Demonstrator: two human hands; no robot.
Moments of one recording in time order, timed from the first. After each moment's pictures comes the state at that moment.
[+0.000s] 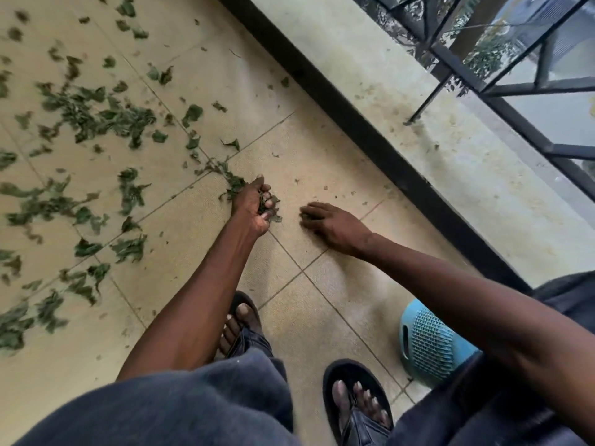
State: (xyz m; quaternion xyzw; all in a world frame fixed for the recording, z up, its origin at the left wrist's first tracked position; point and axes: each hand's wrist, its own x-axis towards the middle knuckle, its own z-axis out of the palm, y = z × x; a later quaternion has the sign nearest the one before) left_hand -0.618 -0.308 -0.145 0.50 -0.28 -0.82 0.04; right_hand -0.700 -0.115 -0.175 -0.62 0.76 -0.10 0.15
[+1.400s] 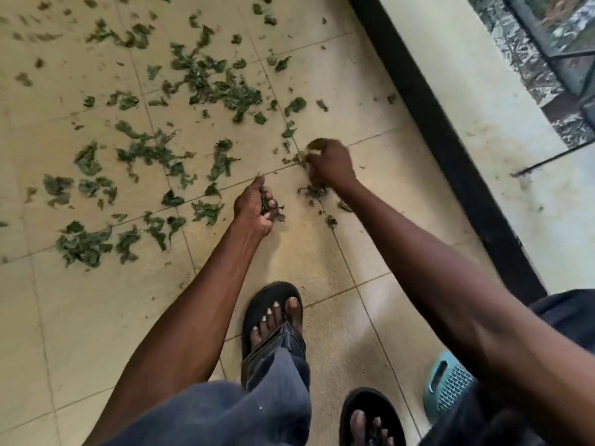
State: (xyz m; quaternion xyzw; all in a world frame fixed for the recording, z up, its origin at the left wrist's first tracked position) left_hand -0.519 -0.393 -0.139 0.58 -0.15 -0.78 0.19; right_hand -0.682 -0.345 -0.118 -0.33 0.85 -0.30 0.29
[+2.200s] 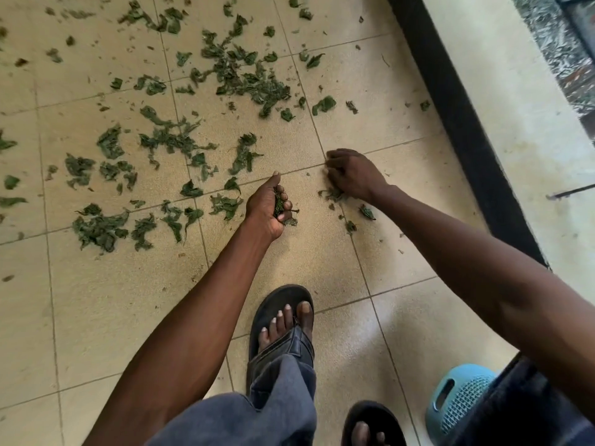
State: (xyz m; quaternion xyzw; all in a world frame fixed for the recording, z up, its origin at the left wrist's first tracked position) left_hand -0.504 -0.404 -0.141 0.58 -0.16 -0.78 0.19; right_hand -0.716 -0.348 -0.177 -0.61 0.75 -0.14 0.21
